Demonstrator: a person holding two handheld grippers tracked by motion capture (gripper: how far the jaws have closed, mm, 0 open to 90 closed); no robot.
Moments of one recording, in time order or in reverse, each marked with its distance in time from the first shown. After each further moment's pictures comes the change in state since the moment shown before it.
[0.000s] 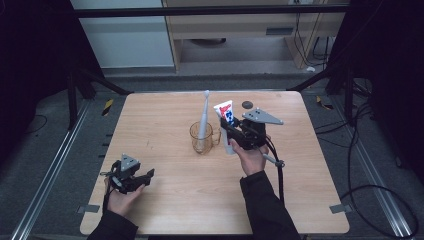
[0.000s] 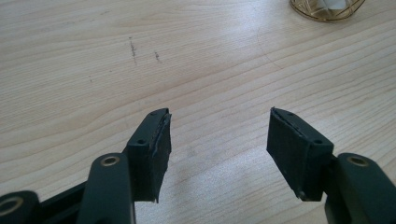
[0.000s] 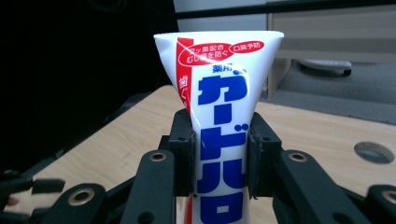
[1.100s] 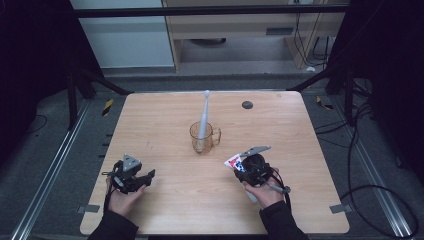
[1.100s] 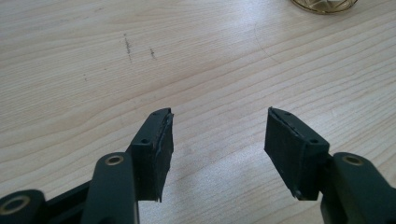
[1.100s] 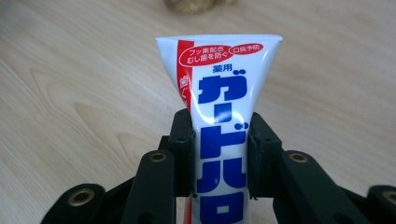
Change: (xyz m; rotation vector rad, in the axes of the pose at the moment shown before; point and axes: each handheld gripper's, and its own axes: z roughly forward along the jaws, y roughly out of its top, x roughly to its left) left arm -0.003 0.000 0.002 0.019 0.000 0.018; right arm -0.008 -0.092 -0.023 0.618 -0.044 -0.088
